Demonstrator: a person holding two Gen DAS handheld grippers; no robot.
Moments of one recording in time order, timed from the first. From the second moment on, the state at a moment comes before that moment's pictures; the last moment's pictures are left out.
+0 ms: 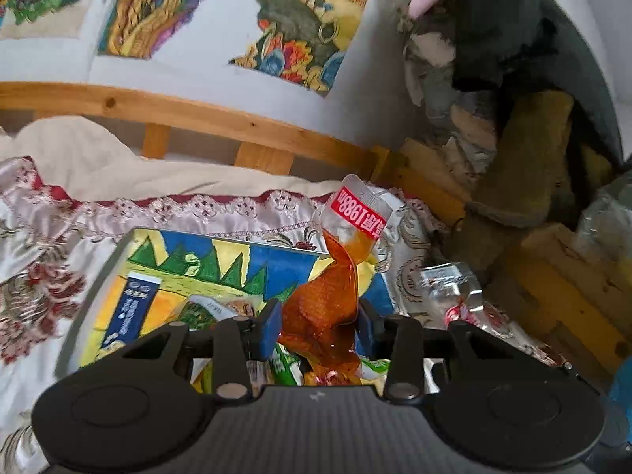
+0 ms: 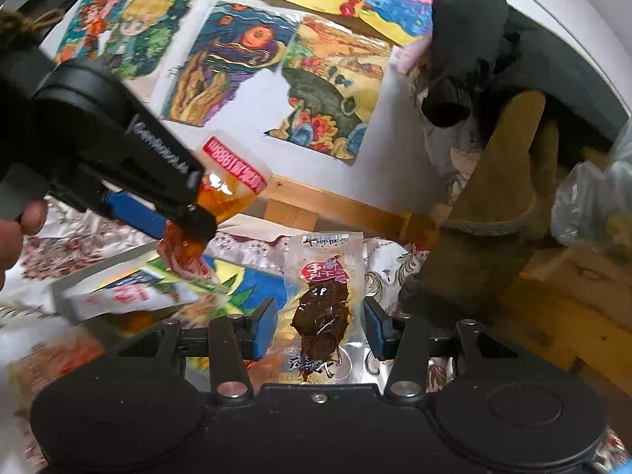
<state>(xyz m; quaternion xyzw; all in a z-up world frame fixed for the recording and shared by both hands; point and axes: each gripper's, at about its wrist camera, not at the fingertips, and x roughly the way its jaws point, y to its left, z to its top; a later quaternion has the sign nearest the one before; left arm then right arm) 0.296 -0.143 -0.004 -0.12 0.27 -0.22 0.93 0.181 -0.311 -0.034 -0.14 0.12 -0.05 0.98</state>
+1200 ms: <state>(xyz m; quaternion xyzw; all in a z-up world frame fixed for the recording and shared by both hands) 0.335 -0.171 -0.033 -0.06 0.33 -0.21 0.92 0.259 -0.342 -0.071 -0.06 0.20 -0.05 0.98</state>
